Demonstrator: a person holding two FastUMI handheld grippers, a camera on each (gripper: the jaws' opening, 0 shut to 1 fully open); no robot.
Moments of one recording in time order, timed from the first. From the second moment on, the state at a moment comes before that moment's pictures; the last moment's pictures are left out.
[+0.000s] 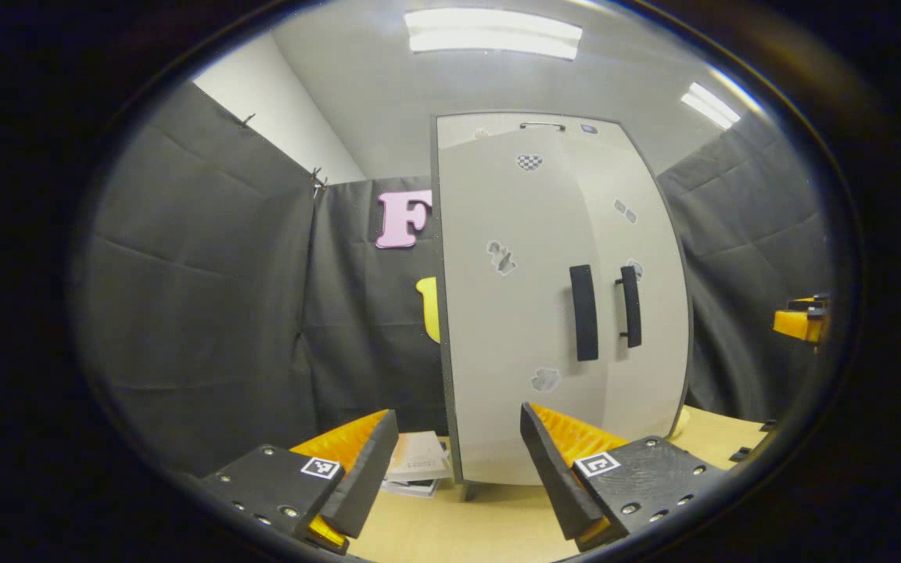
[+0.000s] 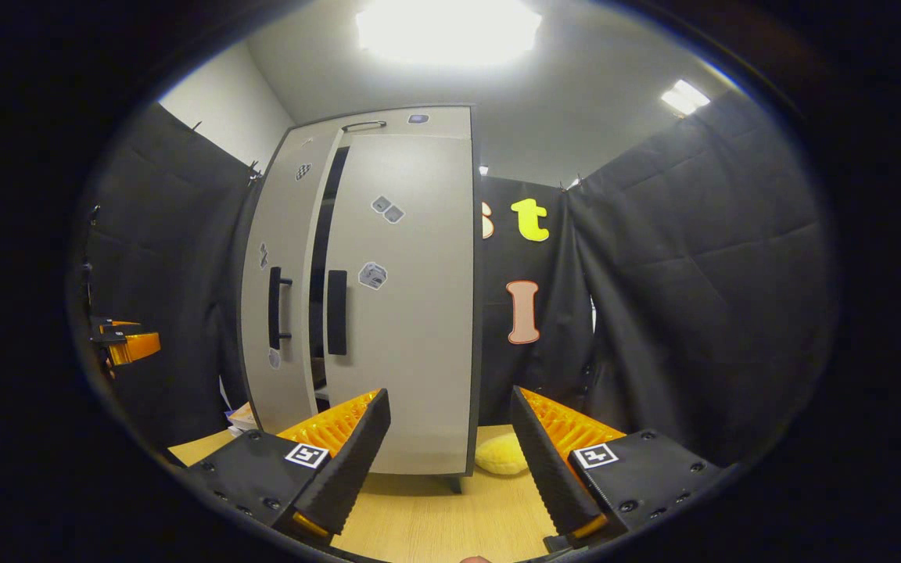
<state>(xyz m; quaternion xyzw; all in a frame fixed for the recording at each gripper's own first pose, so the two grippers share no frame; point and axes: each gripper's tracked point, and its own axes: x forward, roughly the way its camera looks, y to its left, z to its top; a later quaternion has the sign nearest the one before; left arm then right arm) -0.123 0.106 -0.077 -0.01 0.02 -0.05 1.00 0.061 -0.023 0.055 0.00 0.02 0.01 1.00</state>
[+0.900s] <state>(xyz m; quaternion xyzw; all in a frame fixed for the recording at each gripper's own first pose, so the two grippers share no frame) -0.148 0.139 -0.083 -0.01 0.02 -0.04 1.00 0.039 -0.012 0.057 -0.01 0.01 0.02 1.00</state>
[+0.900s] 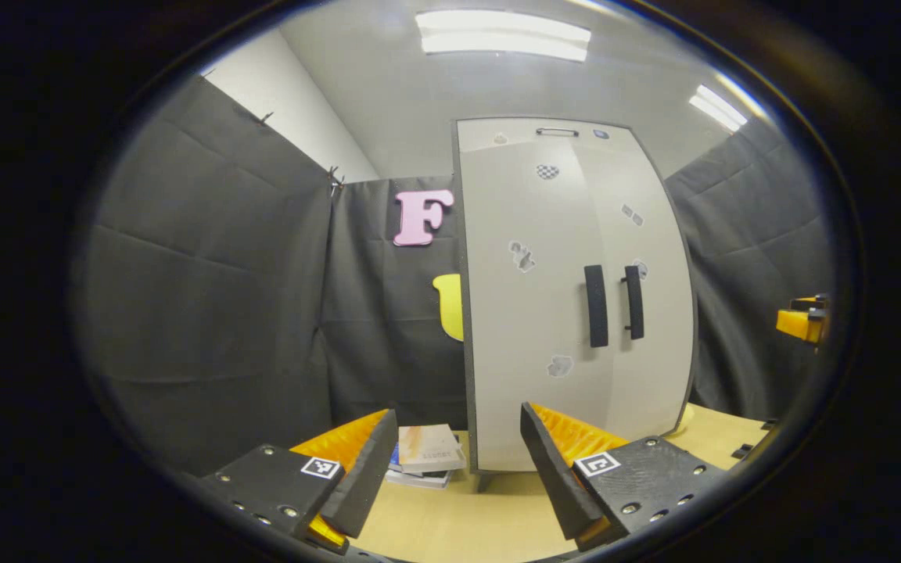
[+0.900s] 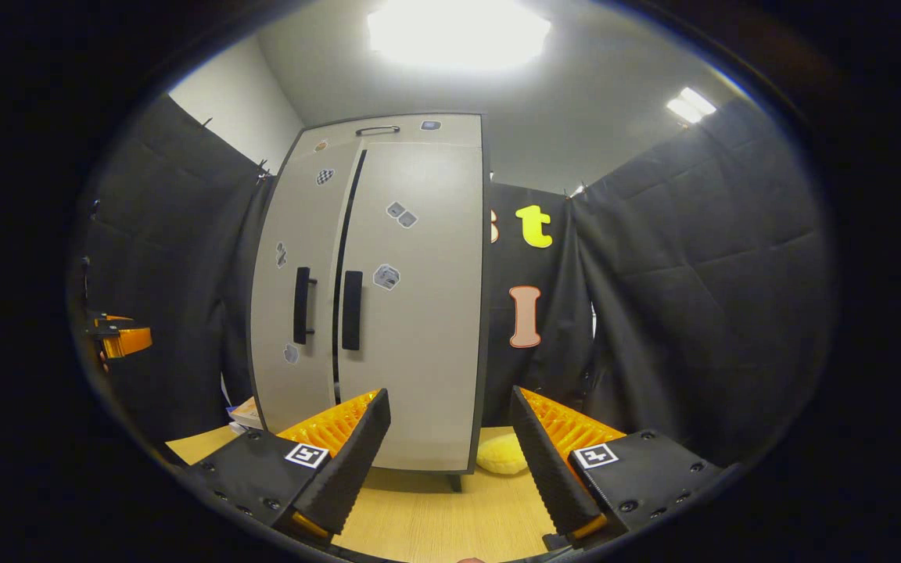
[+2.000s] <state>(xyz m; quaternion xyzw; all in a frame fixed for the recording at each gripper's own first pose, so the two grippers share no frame) -0.142 0.142 -0.085 -0.01 0.02 -0.04 1.00 0.046 -0.013 0.061 -0.01 0.00 0.01 1.00</state>
